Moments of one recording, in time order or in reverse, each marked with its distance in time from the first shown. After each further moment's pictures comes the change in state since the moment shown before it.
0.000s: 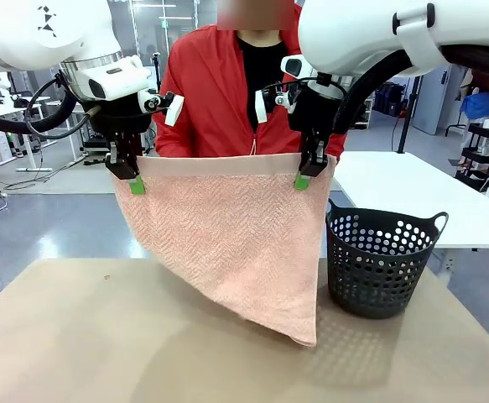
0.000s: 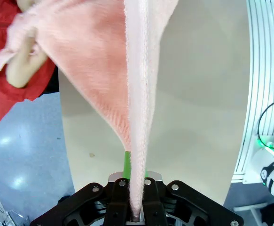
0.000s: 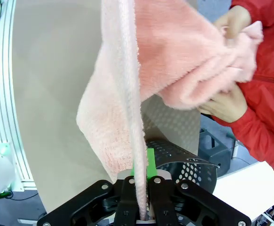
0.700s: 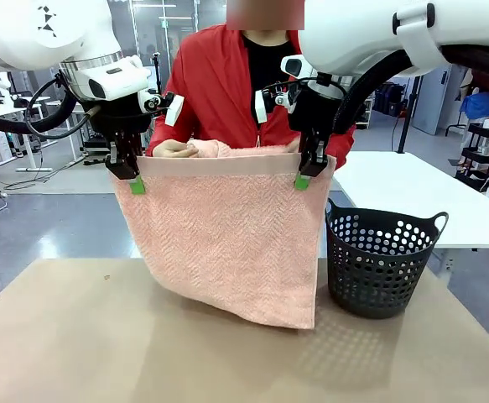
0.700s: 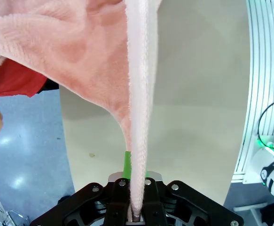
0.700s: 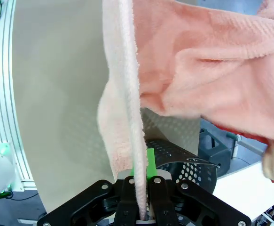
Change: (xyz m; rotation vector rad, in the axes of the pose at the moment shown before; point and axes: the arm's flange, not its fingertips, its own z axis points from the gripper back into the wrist) left arm 0.000 0.000 0.000 0.000 0.000 0.000; right arm 0.000 0.000 0.000 0.000 0.000 0.000
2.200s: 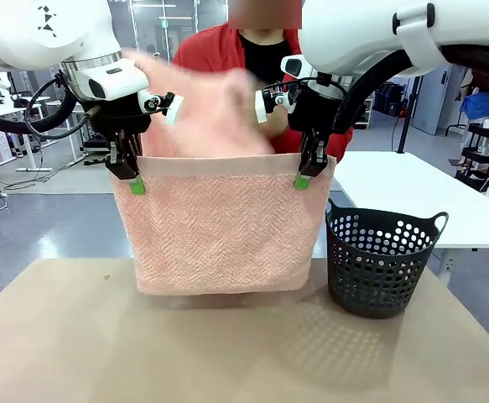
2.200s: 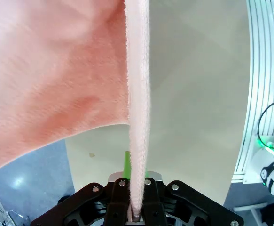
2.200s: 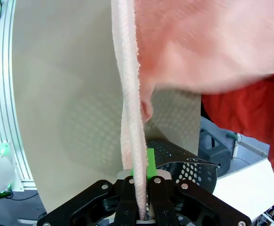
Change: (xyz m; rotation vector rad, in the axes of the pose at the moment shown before) left arm 0.000 0.000 0.000 0.000 0.000 0.000; right arm 0.000 0.000 0.000 0.000 0.000 0.000
